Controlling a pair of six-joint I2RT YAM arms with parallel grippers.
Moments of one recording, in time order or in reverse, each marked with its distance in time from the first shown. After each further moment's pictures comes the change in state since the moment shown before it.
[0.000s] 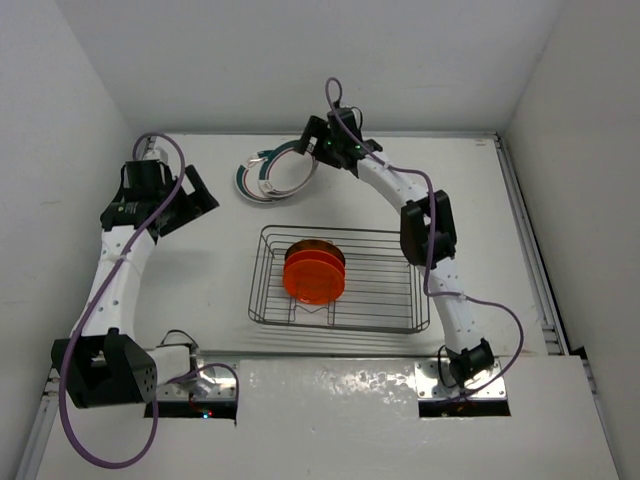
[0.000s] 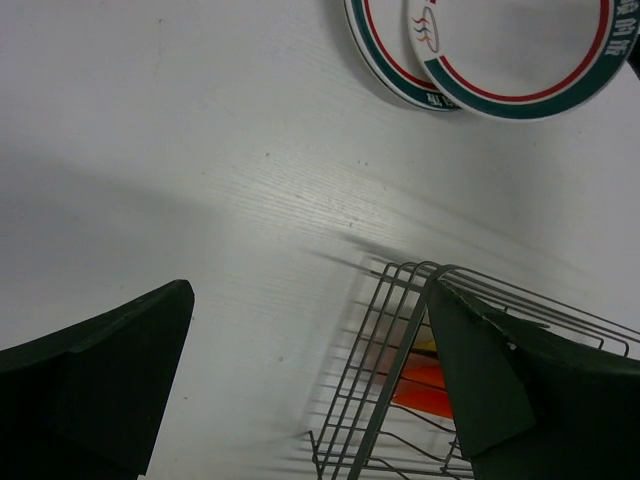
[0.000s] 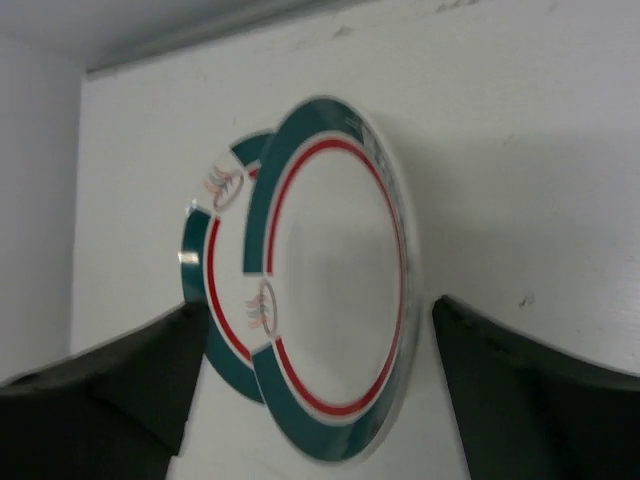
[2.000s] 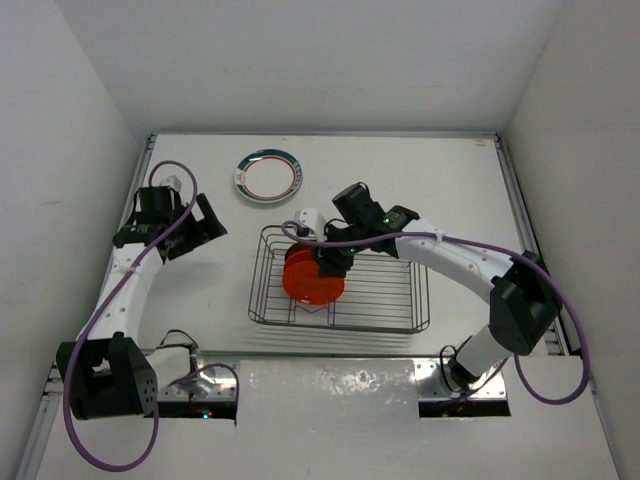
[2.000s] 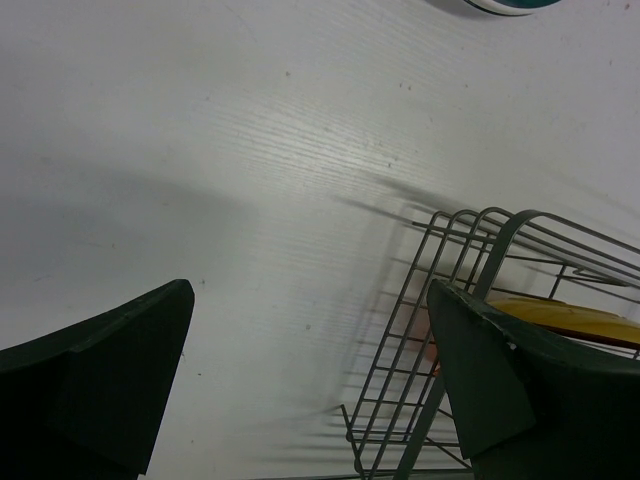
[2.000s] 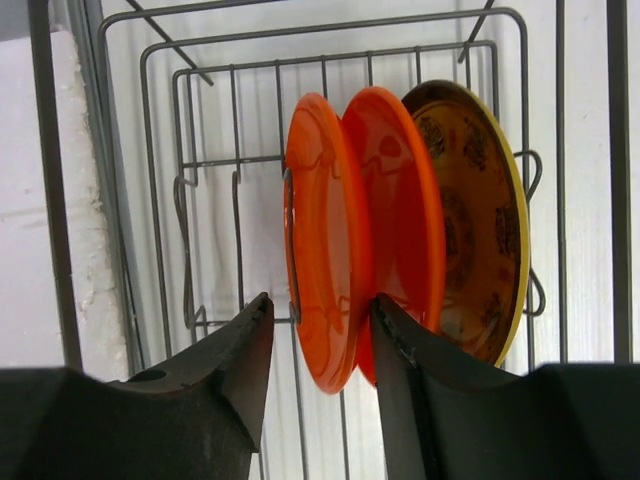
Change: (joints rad) left arm 0.000 -0.055 -0.229 0.069 0.047 0.041; right arm 0.298 -0.927 -1.065 -0.269 -0.456 -1.171
